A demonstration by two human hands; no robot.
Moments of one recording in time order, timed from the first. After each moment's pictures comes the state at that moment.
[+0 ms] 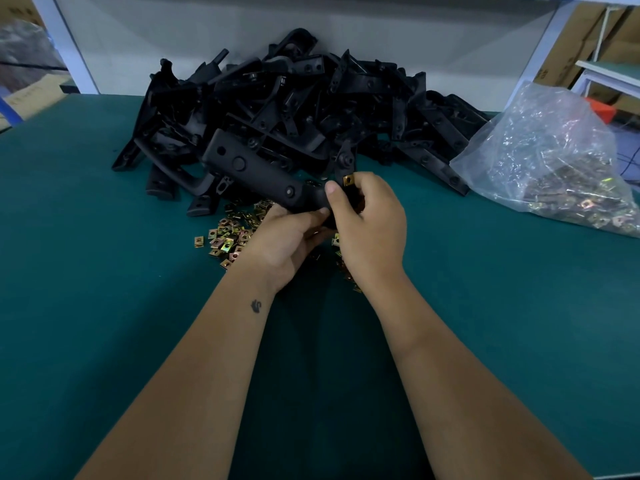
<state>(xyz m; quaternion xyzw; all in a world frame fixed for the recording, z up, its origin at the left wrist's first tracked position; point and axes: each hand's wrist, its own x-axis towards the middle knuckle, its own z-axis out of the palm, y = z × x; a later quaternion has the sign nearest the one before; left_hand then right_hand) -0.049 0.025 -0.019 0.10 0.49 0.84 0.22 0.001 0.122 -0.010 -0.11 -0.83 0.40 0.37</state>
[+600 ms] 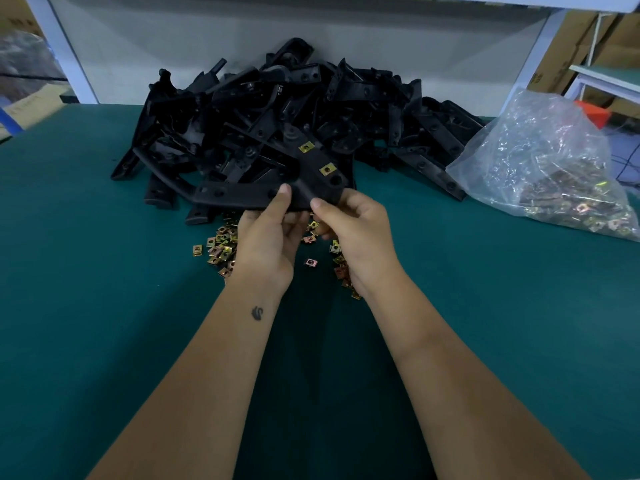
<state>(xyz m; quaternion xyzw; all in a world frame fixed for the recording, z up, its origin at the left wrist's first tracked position) -0.046 0.021 -0.011 -0.06 0.41 0.90 0.10 -0.004 0.121 -0.006 -0.09 -0.67 0.71 0.20</state>
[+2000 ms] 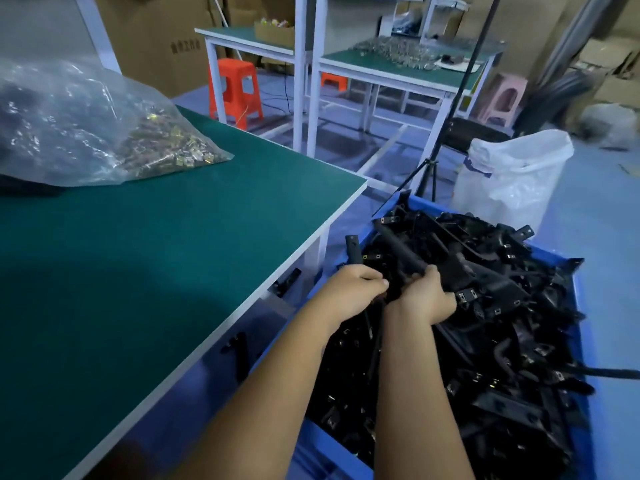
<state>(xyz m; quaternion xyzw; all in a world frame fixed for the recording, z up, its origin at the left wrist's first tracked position) 0.320 0.309 -0.048 0.48 0.61 0.34 0.54 0.416 0.350 -0.058 -0.57 -0.03 0.47 0.68</state>
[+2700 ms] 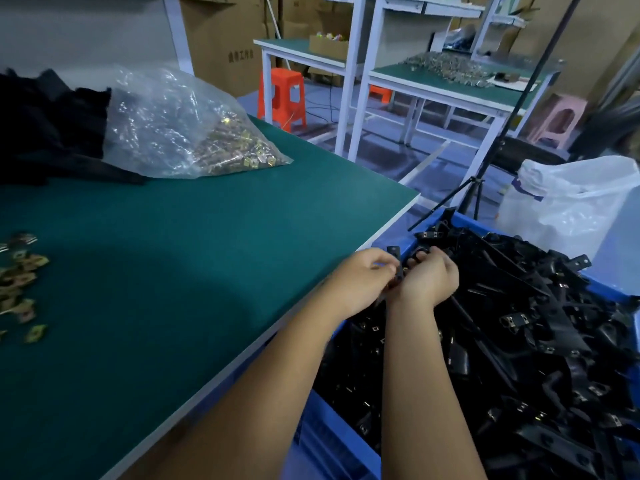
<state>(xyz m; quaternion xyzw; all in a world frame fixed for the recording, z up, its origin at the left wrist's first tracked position) 0.274 0.286 -0.025 0.51 0.60 0.41 0.46 0.348 0.341 -0.033 -0.53 -0.11 0.48 0.69</state>
